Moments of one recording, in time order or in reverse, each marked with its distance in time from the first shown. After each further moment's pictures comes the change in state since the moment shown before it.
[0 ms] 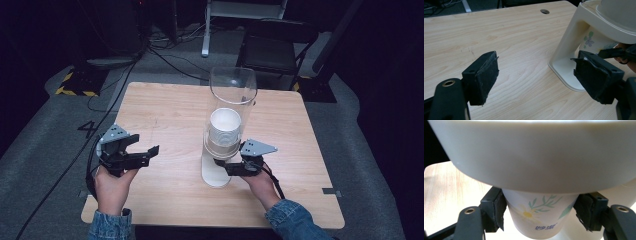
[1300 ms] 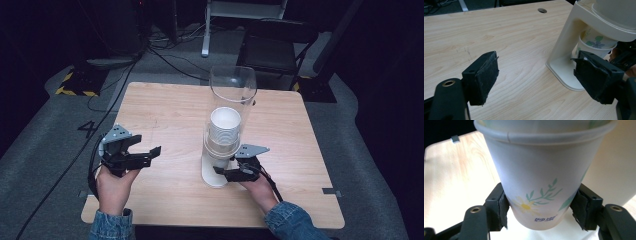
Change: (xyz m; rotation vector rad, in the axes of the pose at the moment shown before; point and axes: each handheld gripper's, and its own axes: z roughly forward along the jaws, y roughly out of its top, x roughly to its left) left arm -0.002 0.000 0.001 0.001 -0.016 -0.002; right arm 0.002 -0.021 0.010 0.198 0.052 0.111
